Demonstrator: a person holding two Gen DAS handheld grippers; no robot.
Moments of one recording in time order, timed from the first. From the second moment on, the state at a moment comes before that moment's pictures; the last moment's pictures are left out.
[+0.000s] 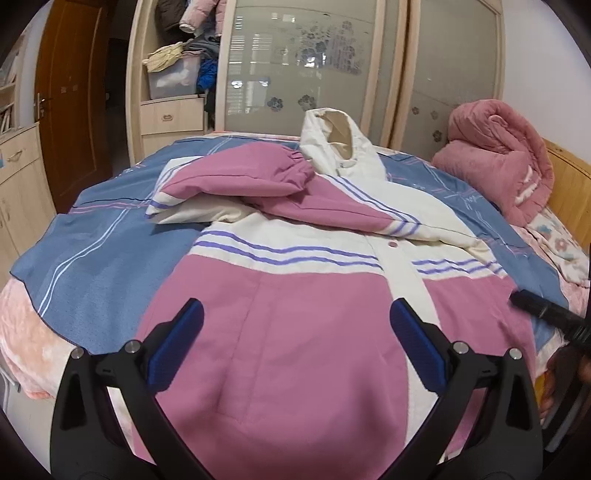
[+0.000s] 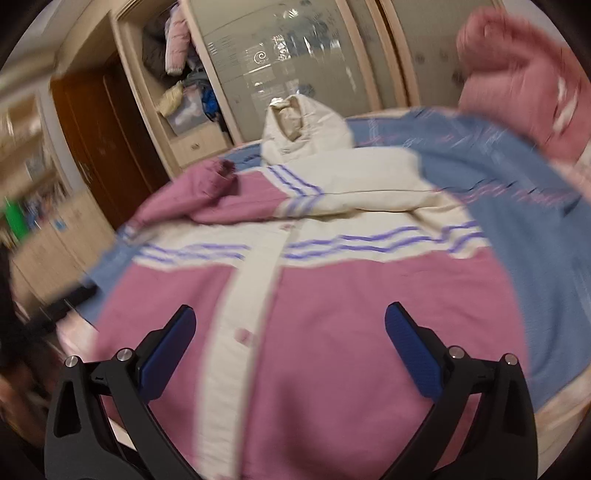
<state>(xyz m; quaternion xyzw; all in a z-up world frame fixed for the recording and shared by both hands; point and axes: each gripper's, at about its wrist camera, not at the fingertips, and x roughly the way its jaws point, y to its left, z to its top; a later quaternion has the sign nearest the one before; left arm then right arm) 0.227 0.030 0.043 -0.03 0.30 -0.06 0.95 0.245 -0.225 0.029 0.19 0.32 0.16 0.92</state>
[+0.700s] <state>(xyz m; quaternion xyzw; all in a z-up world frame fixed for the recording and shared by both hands) 0.281 0.067 0.037 -0.07 0.31 -0.06 0.95 0.565 -0.083 0.023 0.32 0.49 0.24 0.77</state>
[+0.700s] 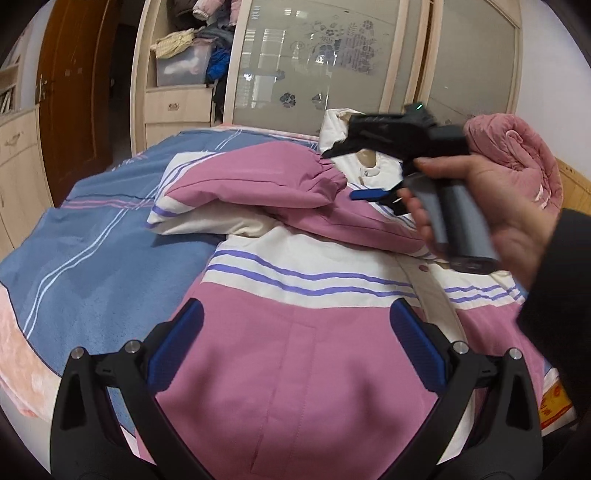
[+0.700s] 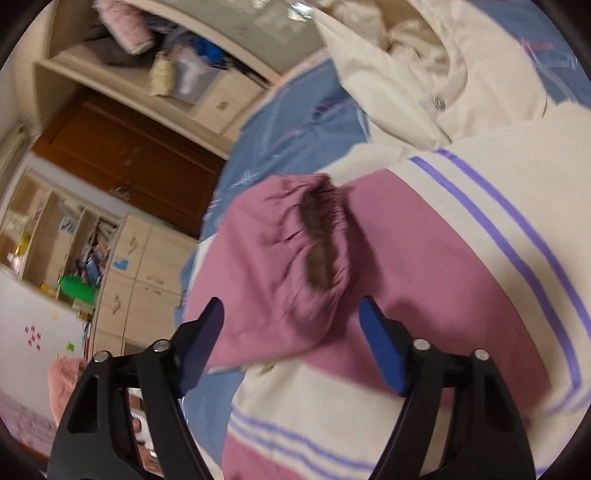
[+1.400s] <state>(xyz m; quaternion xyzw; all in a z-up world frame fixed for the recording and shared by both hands) 0.276 0.037 0.039 -0.02 0.30 -0.11 0.95 0.507 -0.224 0.069 0.32 0.35 0.14 0.87</state>
